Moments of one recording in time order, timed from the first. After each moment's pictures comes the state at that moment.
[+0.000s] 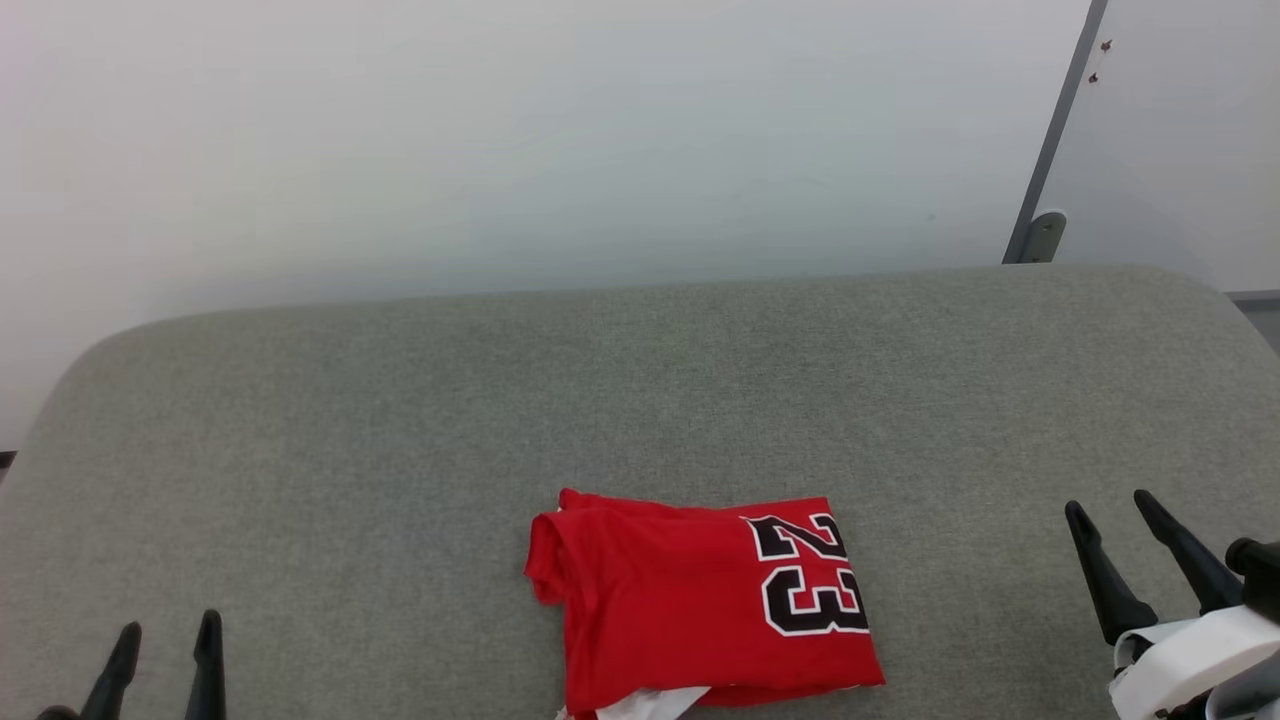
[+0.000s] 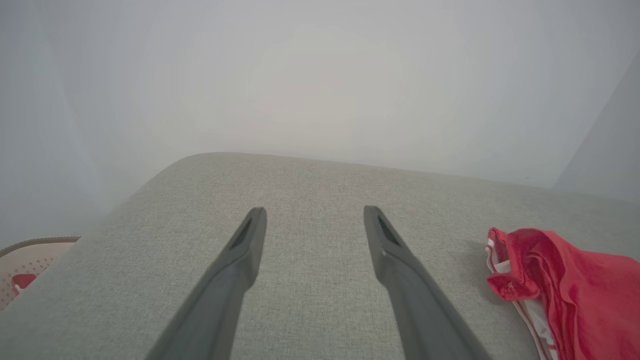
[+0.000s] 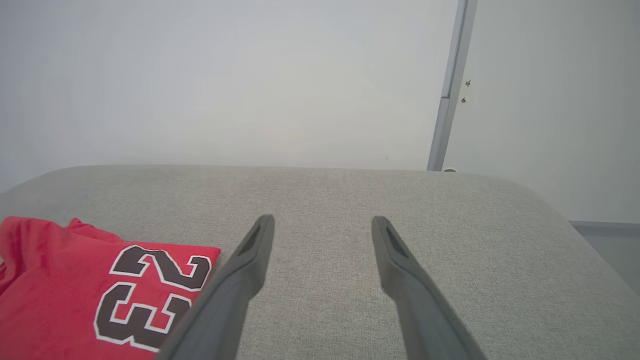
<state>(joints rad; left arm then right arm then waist) 0.16 0.36 0.13 0.17 -0.48 -0.12 -0.26 -0.17 -0.46 0.28 0.38 0.56 0.13 -0.25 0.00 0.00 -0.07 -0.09</state>
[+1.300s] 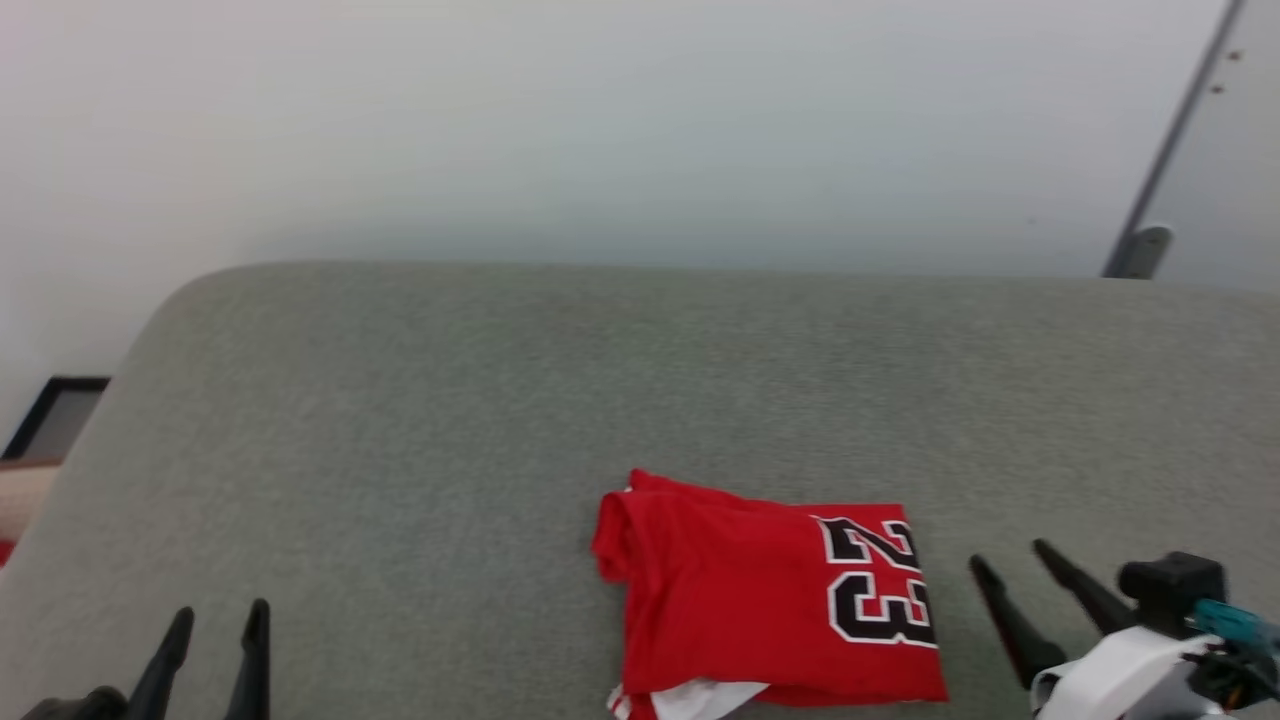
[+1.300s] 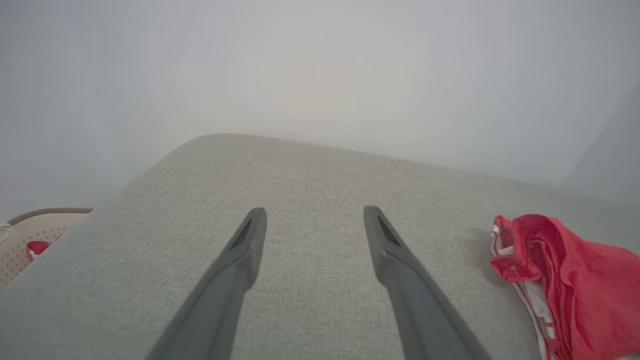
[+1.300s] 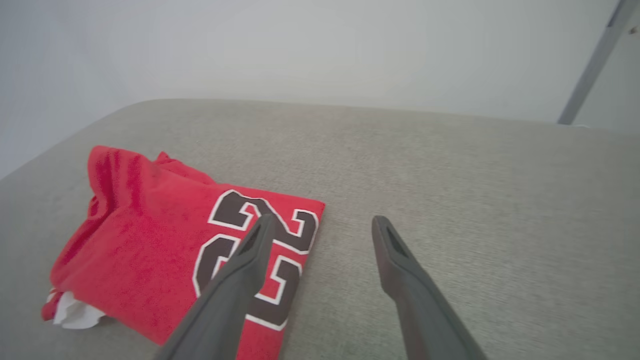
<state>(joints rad) 0.14 0.37 0.04 0.18 -0.52 -0.13 -0.26 -0.15 -0.41 0.38 0.36 0.57 0.13 -0.13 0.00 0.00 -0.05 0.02</state>
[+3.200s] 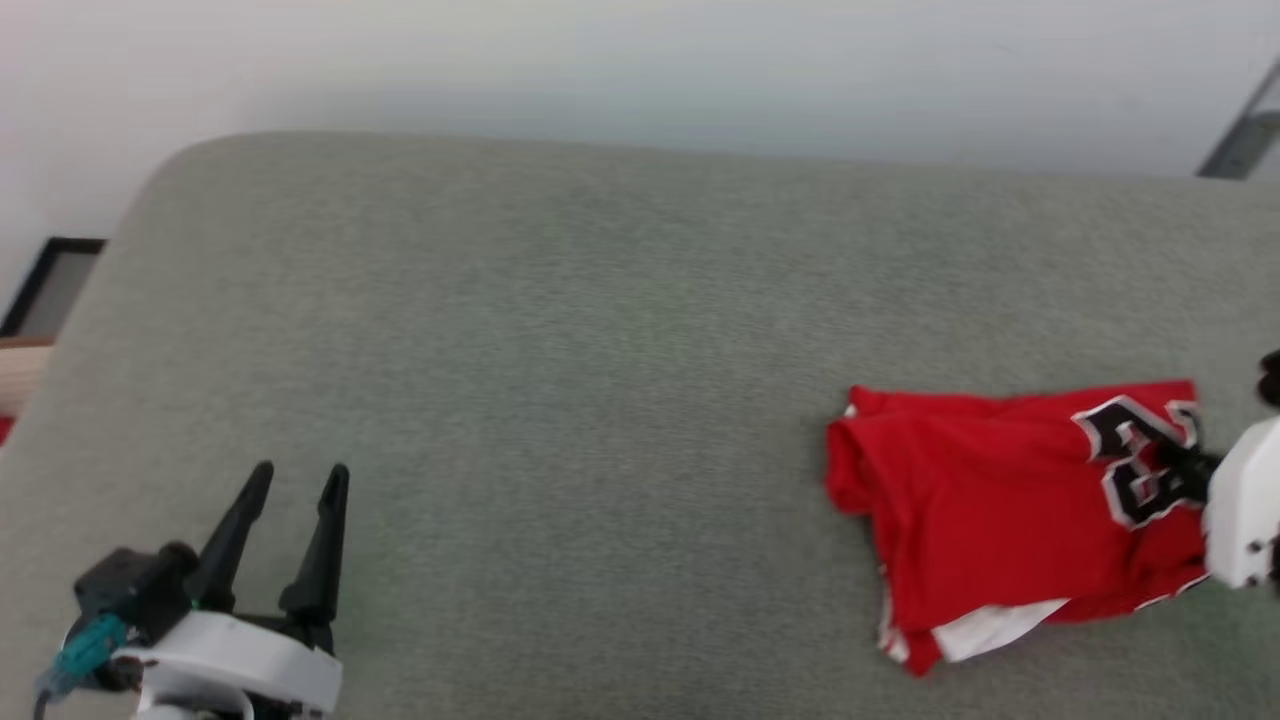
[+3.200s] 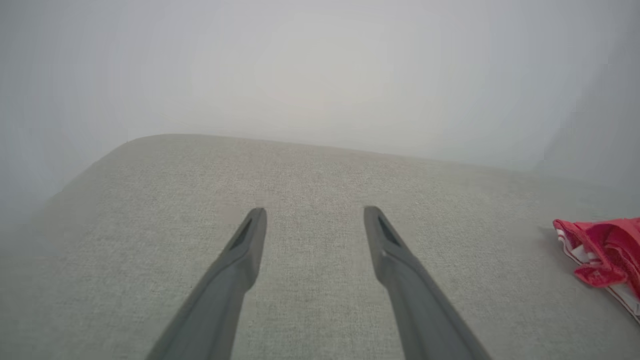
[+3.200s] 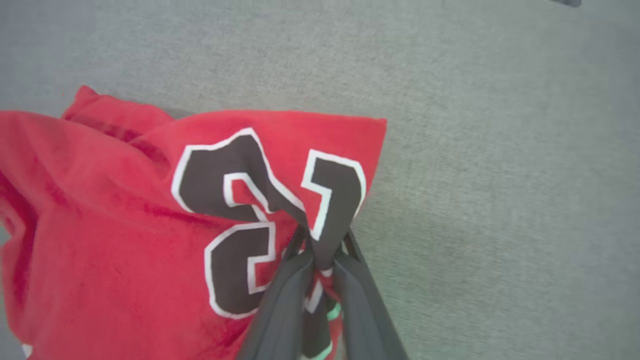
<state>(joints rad) -0.10 0.41 -0.13 0.21 -0.56 -0.13 -0.26 -0.45 -0.63 0.33 0.41 0.71 0.13 0.51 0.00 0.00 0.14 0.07</state>
